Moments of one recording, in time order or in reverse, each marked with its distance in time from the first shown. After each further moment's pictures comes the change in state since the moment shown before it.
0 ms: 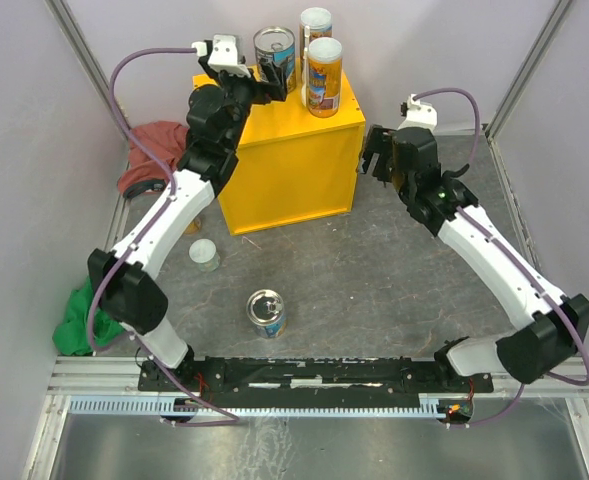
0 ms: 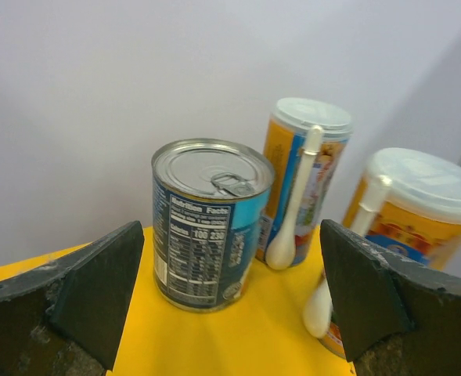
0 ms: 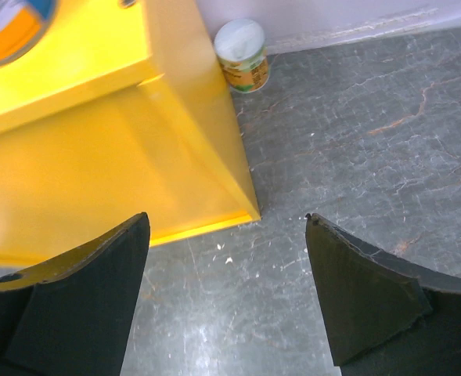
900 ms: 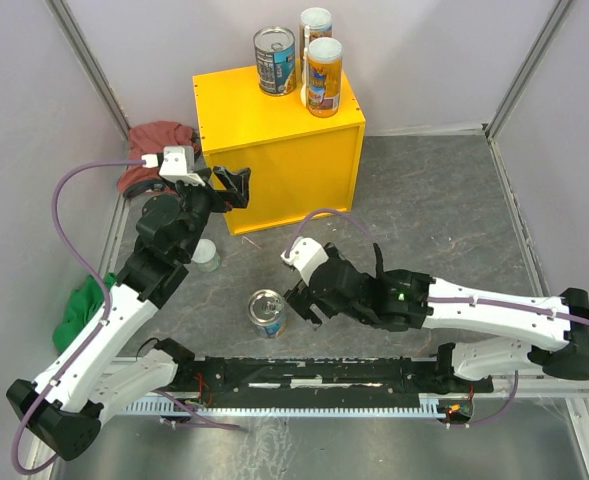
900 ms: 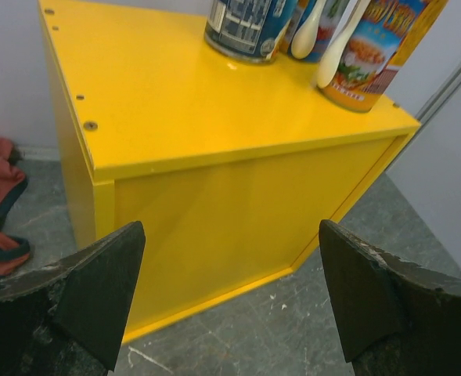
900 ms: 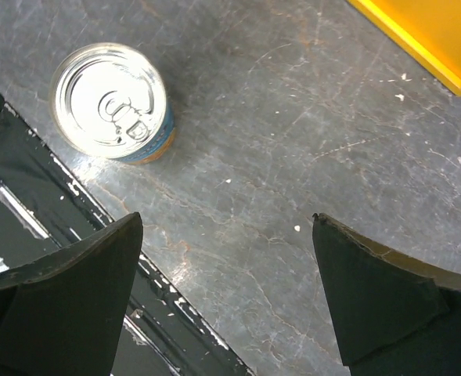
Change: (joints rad) left arm -0.084 -0.766 -0.719 -0.291 -0.150 -0.171; right arm 0.821 -0.146 -0.224 -0.313 0.040 -0.182
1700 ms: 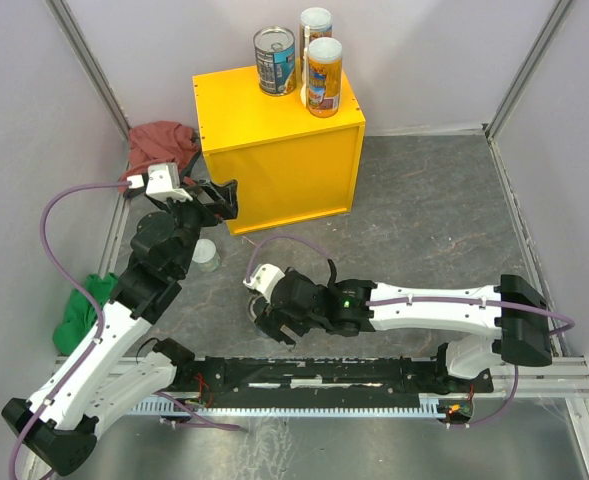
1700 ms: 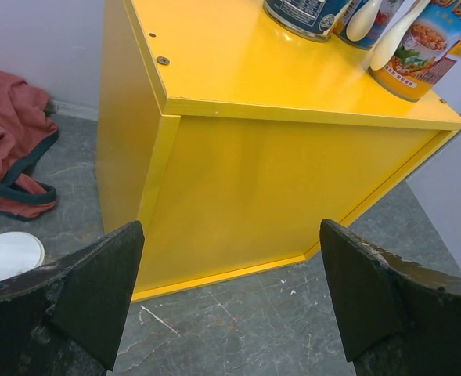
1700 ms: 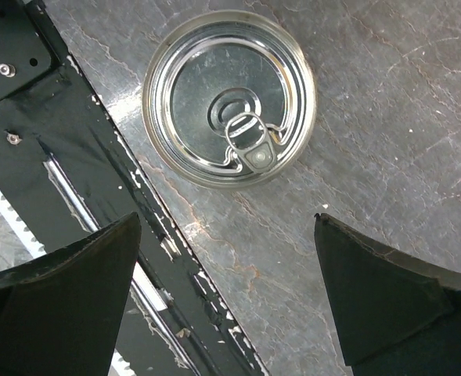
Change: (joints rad) left arm -0.001 -0.119 -0.097 -0.076 -0.110 -0.091; right arm 0.049 0.258 -0.017 0.161 -0.198 -0.008
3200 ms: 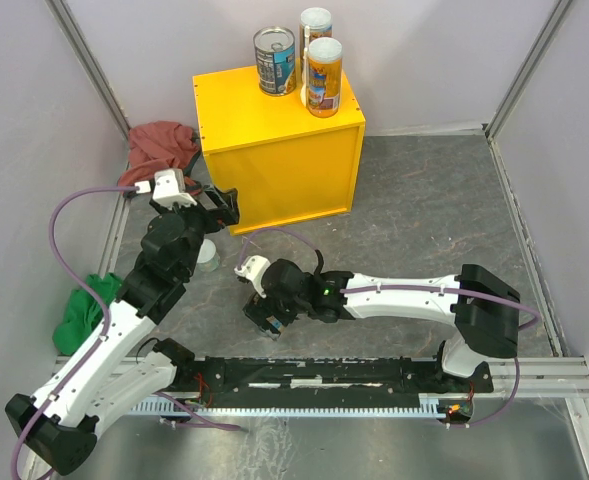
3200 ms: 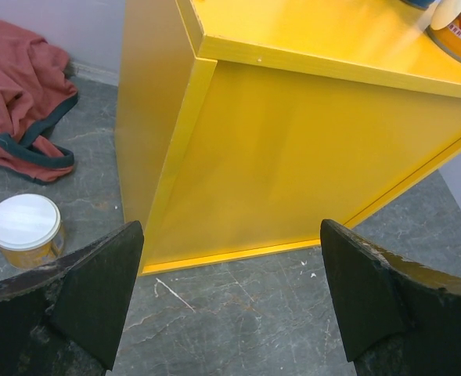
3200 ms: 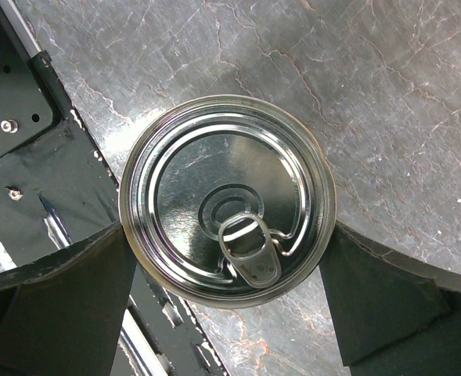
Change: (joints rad) left arm 0.000 0.004 -0.057 -0.030 -0.048 -0.033; right arm -0.112 0.158 -0.017 0.234 -0.163 -0.029
